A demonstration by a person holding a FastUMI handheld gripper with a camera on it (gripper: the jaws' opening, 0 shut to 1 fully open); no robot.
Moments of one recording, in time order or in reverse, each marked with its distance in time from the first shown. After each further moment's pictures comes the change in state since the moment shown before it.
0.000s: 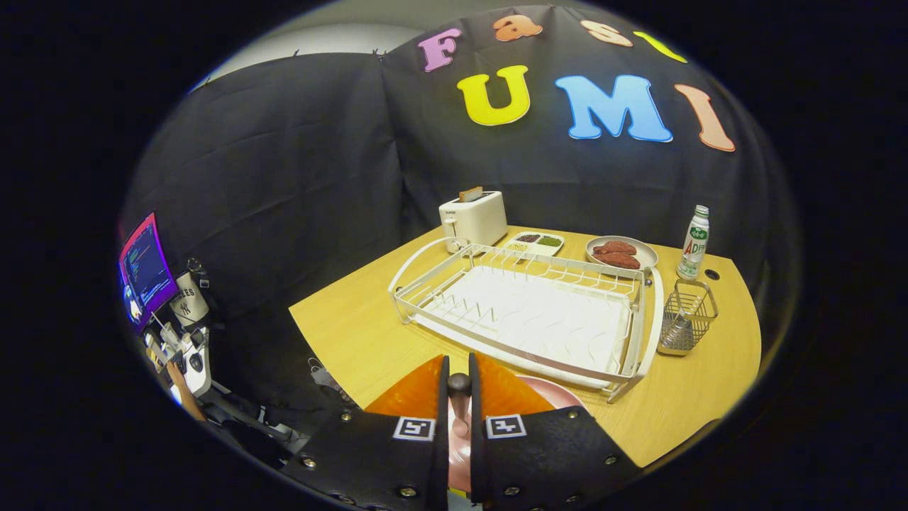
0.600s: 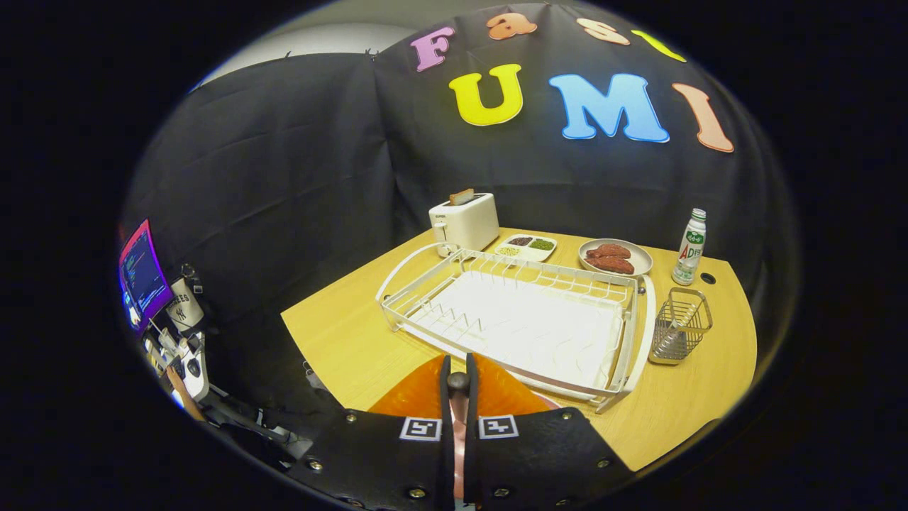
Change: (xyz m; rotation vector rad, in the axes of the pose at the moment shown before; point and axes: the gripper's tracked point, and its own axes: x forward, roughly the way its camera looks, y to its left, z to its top) arm 0.012 -0.012 0.011 -0.001 0.010 -0.015
